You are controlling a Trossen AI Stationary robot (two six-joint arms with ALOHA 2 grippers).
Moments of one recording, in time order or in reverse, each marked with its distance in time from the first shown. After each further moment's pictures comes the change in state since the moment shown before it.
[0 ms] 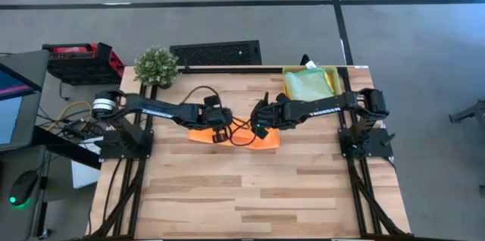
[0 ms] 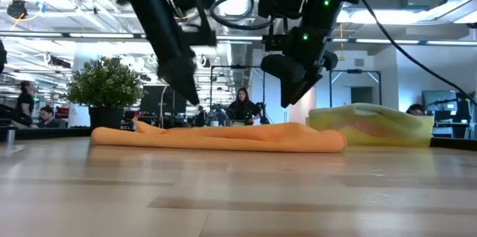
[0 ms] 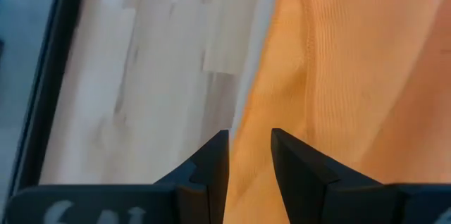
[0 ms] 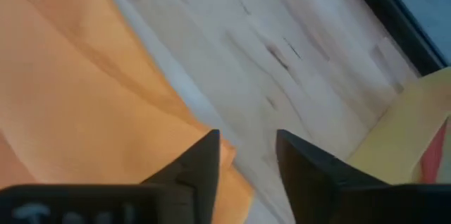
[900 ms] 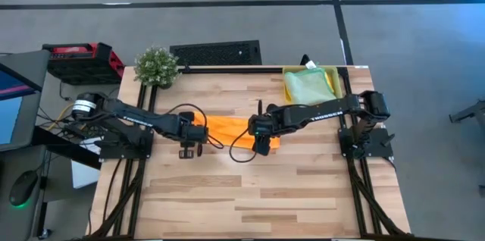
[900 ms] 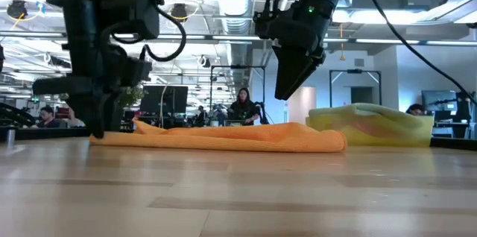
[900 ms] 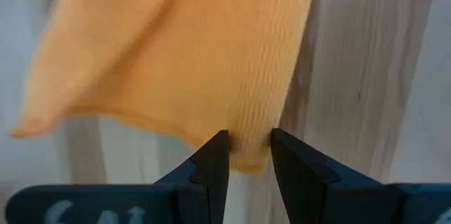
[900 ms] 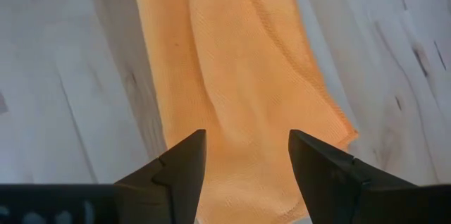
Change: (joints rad) left arm -0.134 -0.202 -0.265 -0.336 0.166 -0.122; right arm 0.086 0.000 0.081 -0.049 -0.312 -0.162
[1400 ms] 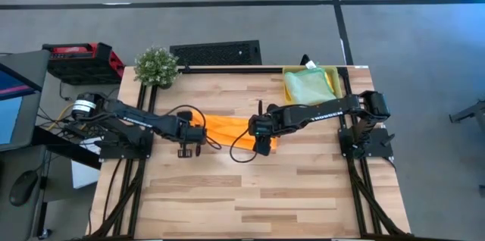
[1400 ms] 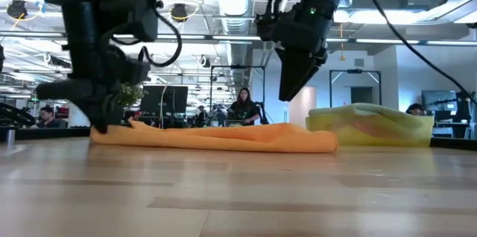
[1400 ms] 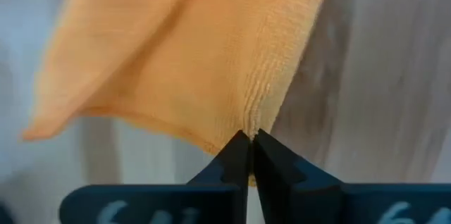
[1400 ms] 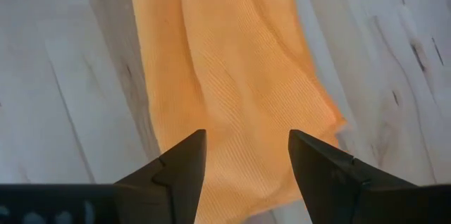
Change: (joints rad) left arm 0.002 0.000 -0.047 0.026 -0.059 -0.003; right arm 0.001 0.000 0.000 -0.015 0.002 0.000
